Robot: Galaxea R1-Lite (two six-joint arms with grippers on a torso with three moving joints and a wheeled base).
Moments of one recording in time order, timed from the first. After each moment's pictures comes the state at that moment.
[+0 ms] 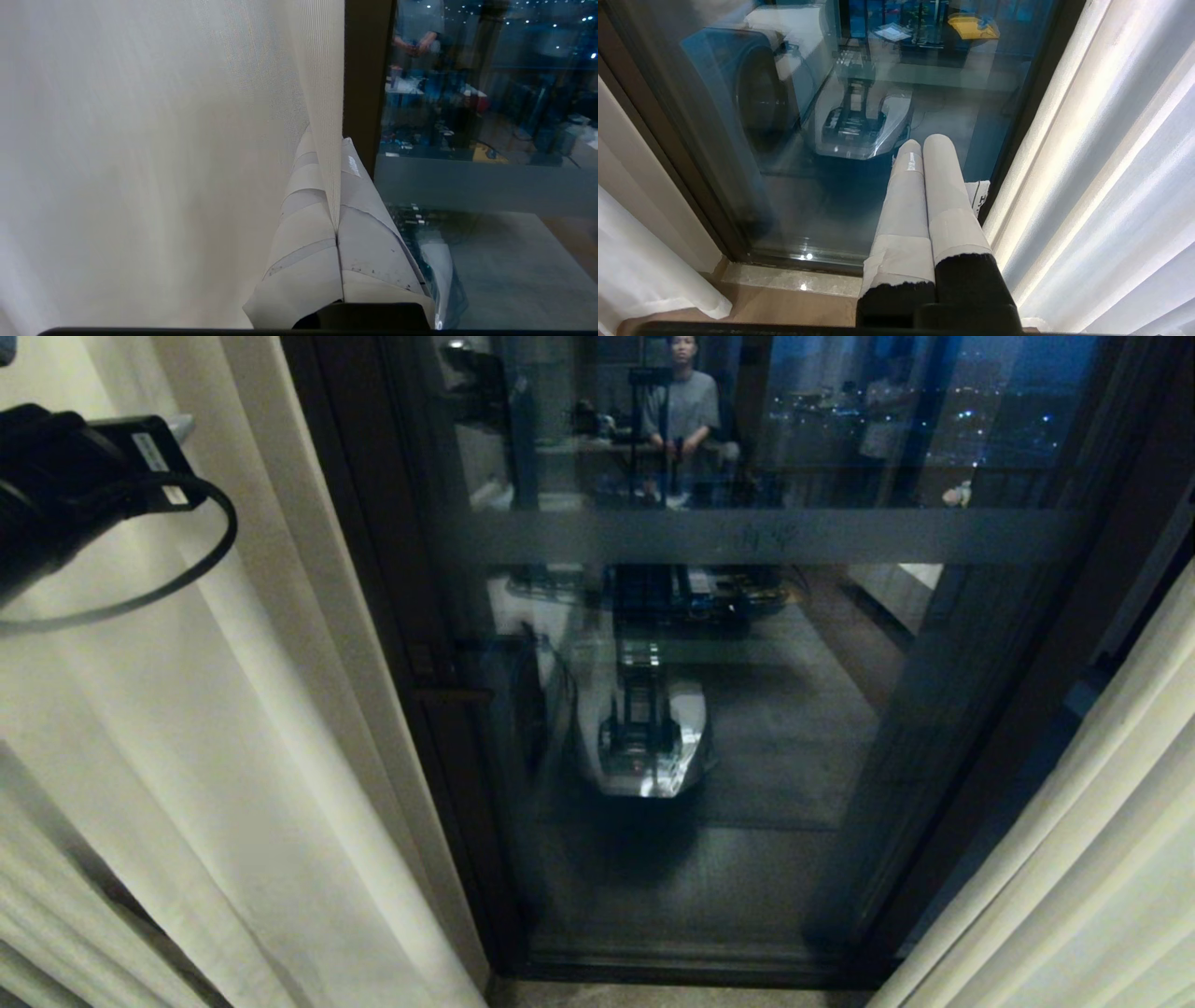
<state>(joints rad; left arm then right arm) -0.06 1.43 -1.06 -0.60 0.13 -0.01 0.01 0.00 0.00 0.00 0.03 -0.05</state>
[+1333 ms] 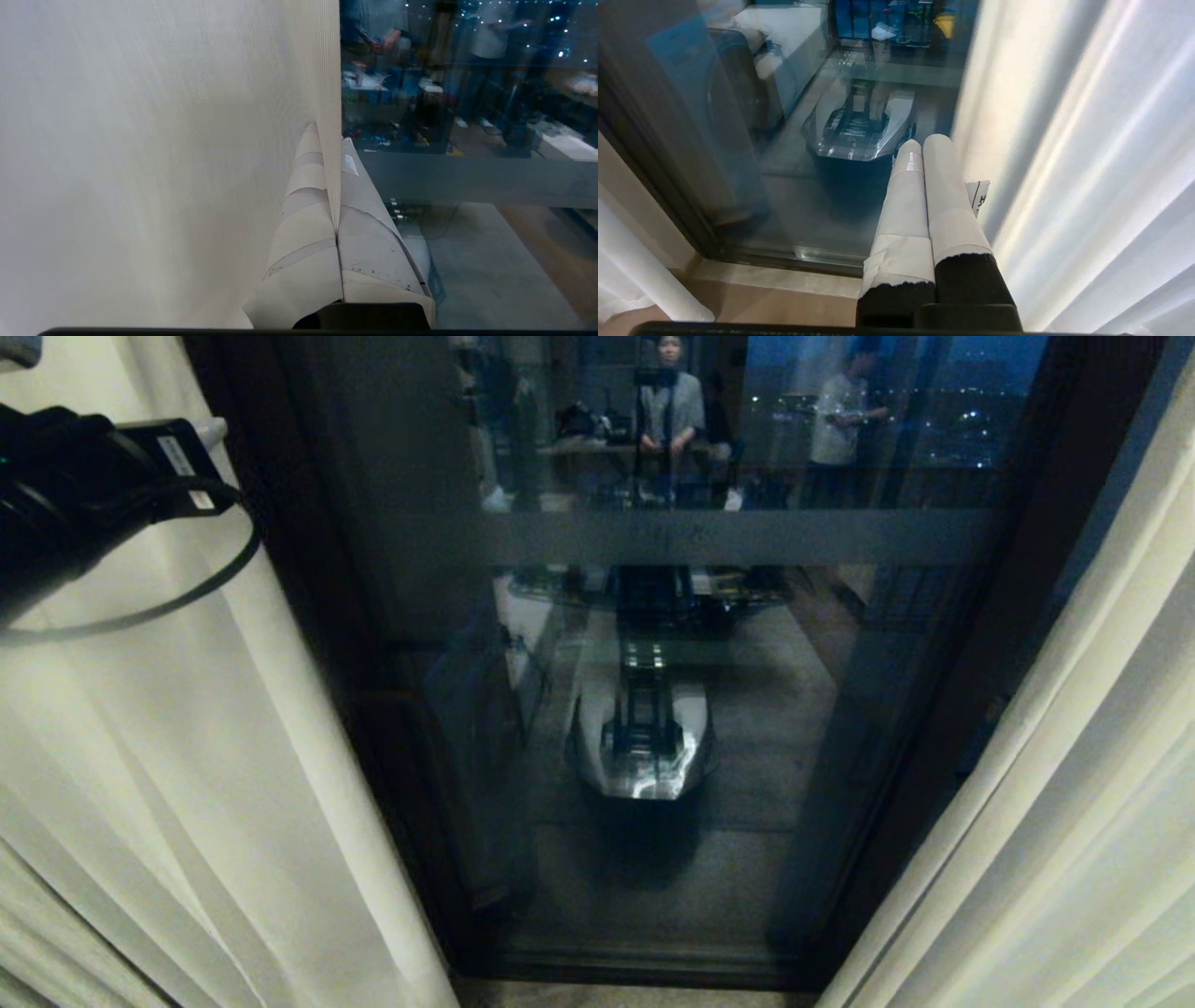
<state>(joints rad) -0.12 1.43 -1.04 -0.60 0.13 -0.02 0.01 0.00 0.00 0.00 0.03 -0.05</state>
